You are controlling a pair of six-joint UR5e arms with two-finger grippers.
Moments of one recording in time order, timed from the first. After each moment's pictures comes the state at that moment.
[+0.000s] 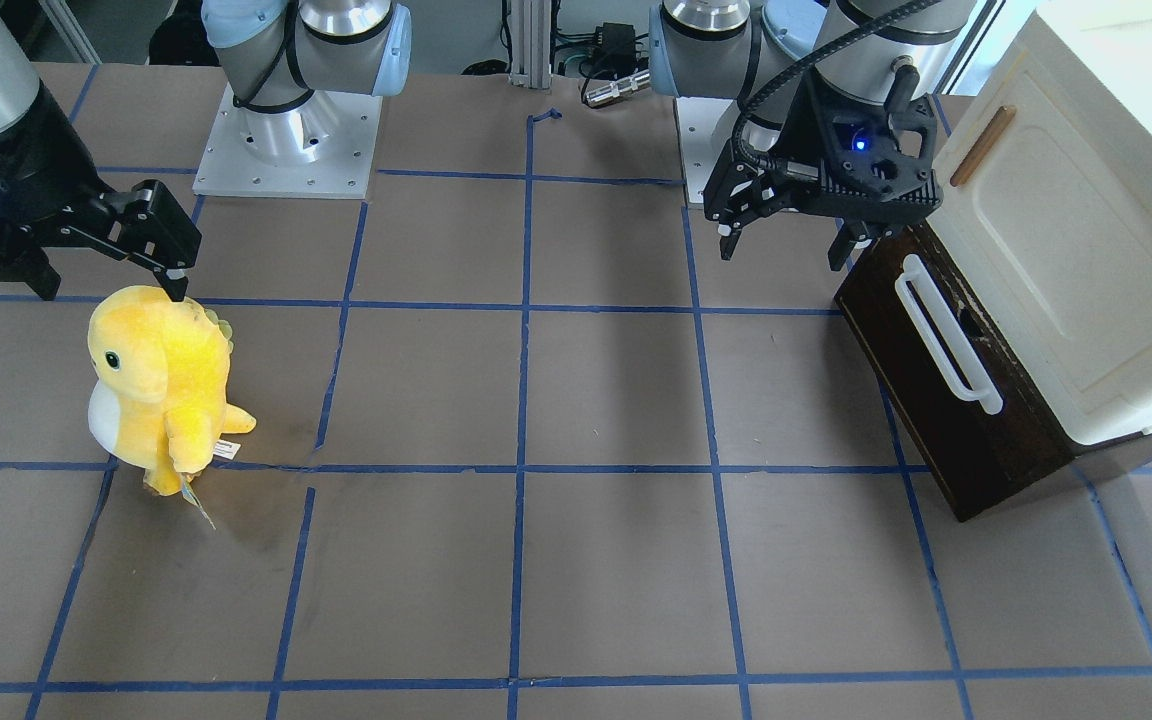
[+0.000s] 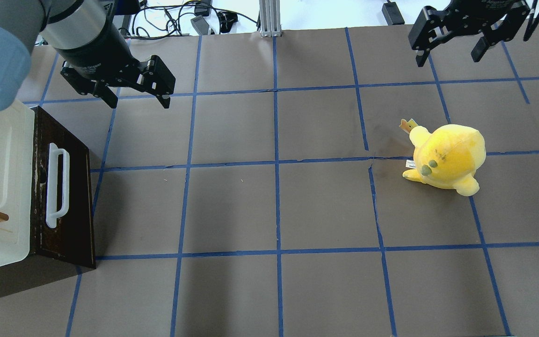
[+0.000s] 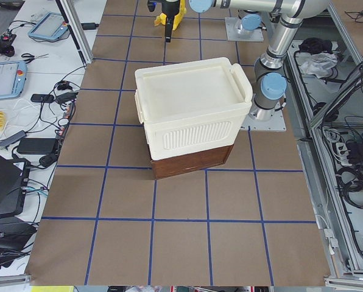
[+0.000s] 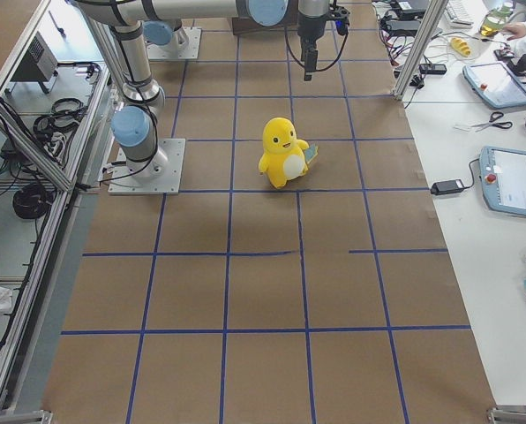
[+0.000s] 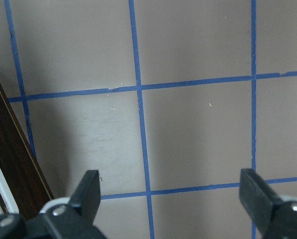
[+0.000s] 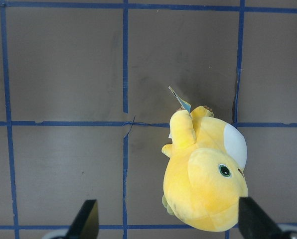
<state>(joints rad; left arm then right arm) -1.61 -1.56 -1.54 -1.54 1.55 0.03 1.48 -1.46 1.36 -1.50 -1.60 -0.11</state>
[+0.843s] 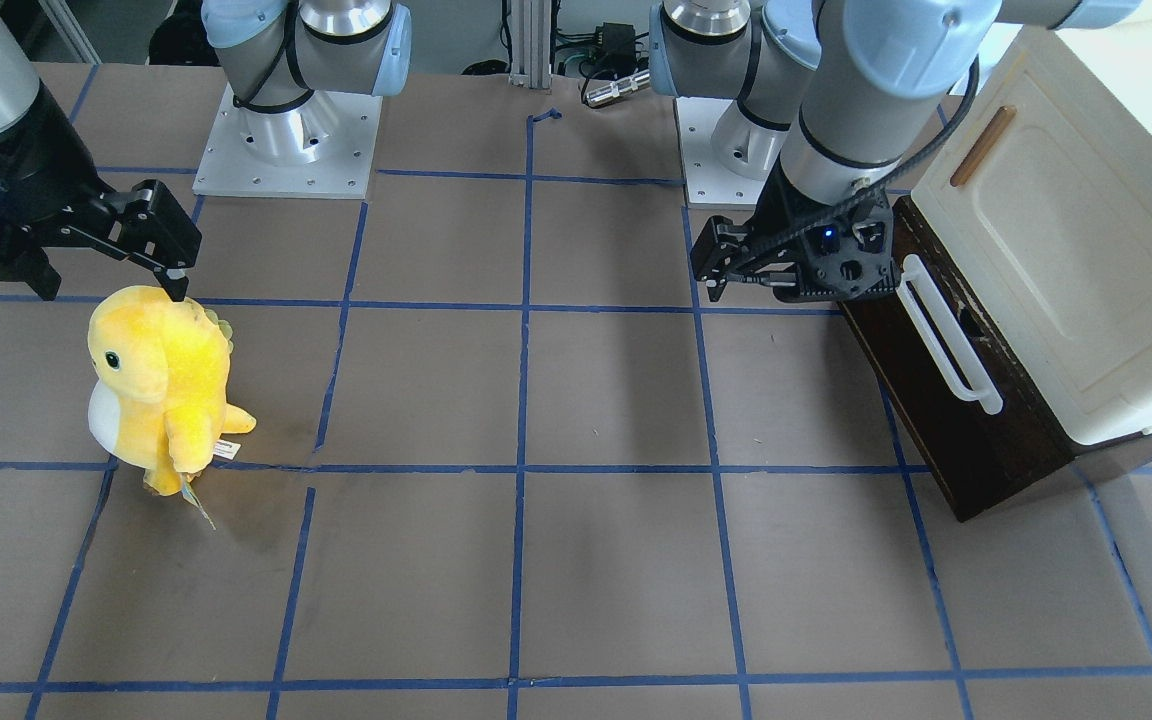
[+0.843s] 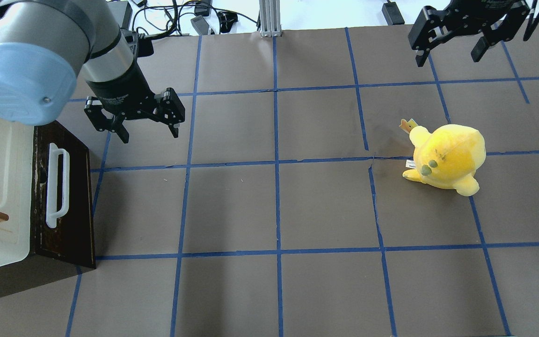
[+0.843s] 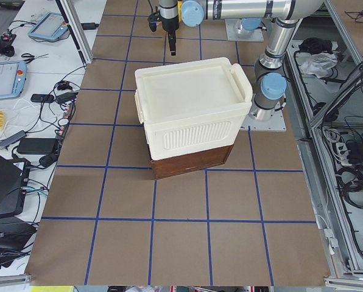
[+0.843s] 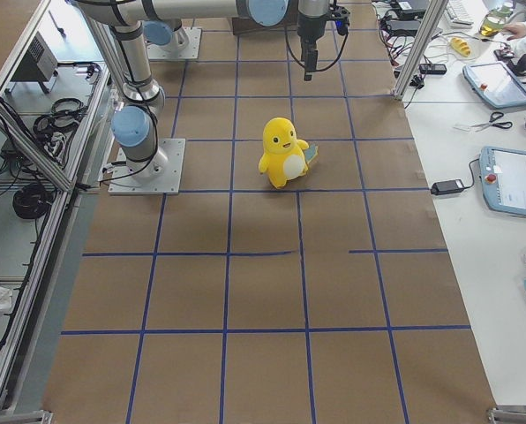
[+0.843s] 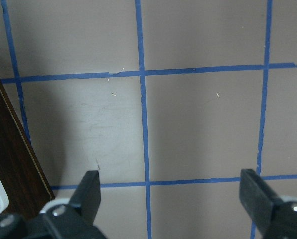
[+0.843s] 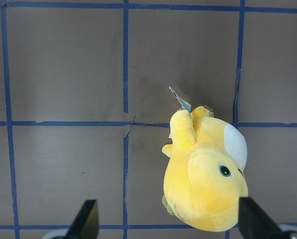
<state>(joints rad) -1.61 -1.64 -1.66 -1.55 1.61 -0.17 1.48 -1.46 1.36 -1.50 -1.60 -0.11</state>
